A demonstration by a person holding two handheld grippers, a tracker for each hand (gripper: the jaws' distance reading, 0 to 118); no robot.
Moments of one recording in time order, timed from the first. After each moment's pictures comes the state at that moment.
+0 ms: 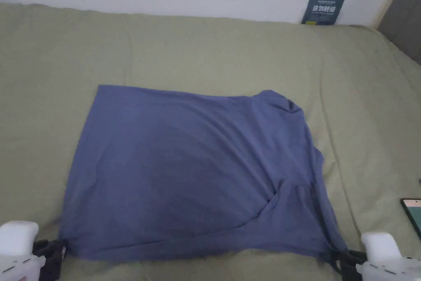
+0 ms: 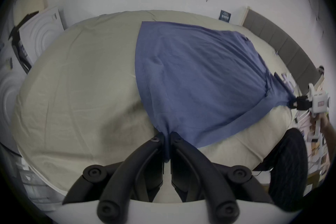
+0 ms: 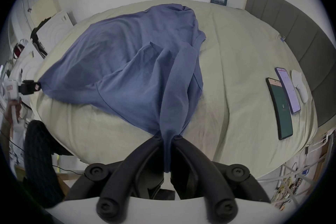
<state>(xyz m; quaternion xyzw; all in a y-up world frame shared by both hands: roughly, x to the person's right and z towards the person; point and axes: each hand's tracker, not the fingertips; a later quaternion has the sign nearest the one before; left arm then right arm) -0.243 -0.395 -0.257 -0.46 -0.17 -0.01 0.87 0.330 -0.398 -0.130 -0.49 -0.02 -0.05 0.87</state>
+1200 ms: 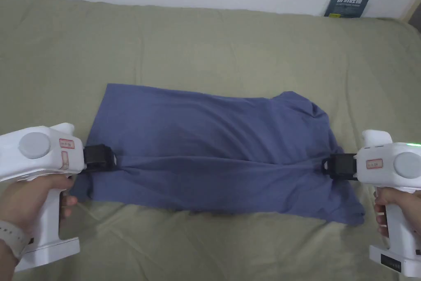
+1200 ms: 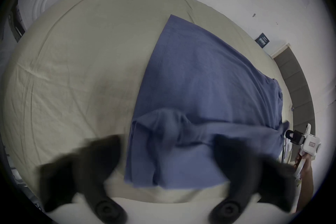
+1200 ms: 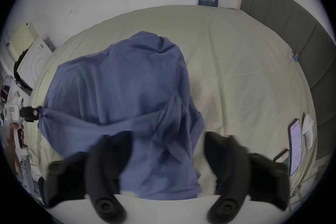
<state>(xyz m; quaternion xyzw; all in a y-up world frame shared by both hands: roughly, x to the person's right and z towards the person) -0.202 -0.396 -0.476 -0.55 -0.09 0.12 0.82 0.373 -0.372 -0.351 -0.49 -0.07 -0.08 0.87</state>
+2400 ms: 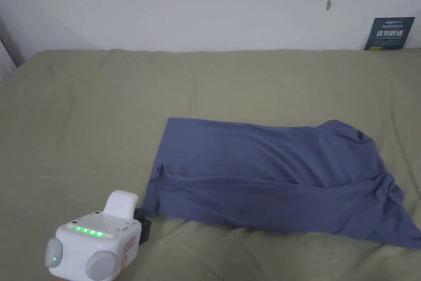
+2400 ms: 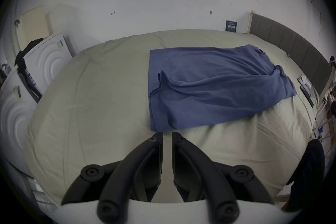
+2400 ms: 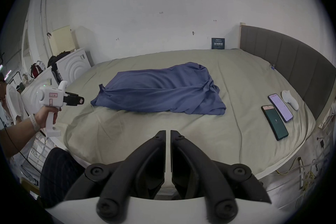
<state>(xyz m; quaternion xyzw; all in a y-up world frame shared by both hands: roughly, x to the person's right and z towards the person) -0.223 -0.392 -0.348 -0.38 -0.14 -0.09 0.91 0.225 -0.325 -0.060 -0.30 -0.02 -0.07 0.95</state>
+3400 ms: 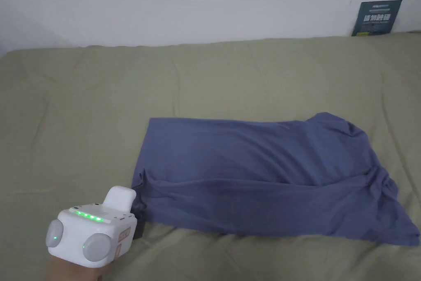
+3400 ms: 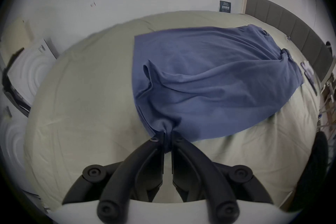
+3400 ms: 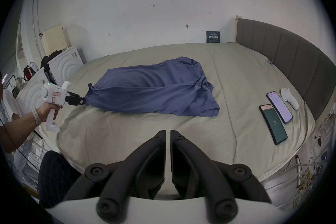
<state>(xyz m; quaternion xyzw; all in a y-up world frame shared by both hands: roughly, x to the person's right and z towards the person) -0.203 -0.419 -0.407 -0.45 -0.18 -0.12 0.87 0.255 -0.329 -0.097 -0.33 -0.04 -0.07 0.94</state>
